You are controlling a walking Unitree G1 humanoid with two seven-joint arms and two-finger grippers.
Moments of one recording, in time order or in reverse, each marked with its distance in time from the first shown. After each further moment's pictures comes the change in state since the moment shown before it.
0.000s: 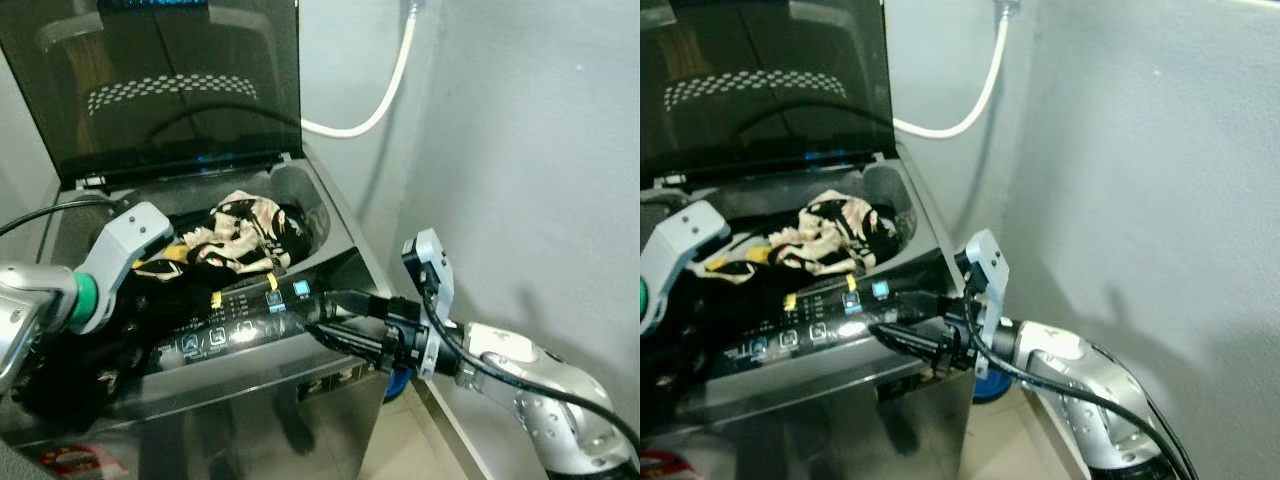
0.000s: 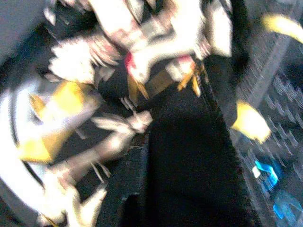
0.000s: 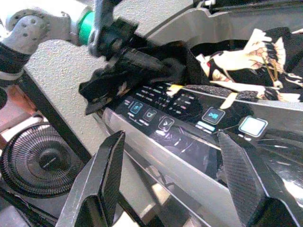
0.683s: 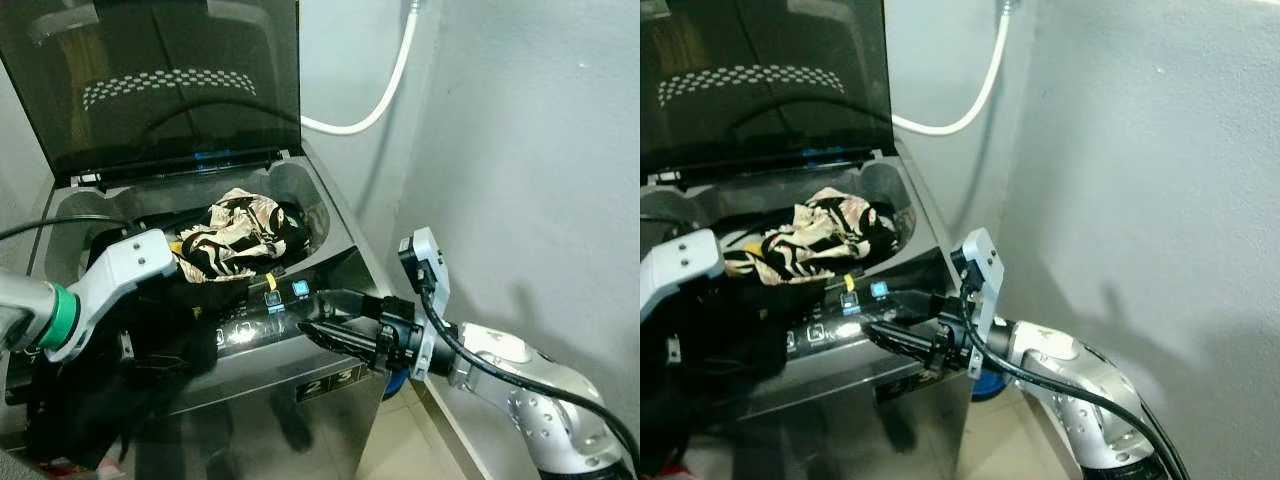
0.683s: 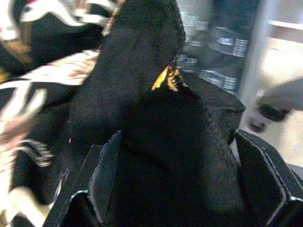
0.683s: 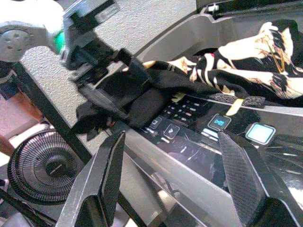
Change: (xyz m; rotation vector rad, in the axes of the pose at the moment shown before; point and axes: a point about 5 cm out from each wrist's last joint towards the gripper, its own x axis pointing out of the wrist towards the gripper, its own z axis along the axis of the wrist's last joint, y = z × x) left arm -0.033 -0.020 -0.013 0.170 0.179 -0.213; right arm 0.005 0.003 0.000 0.025 -0.027 0.019
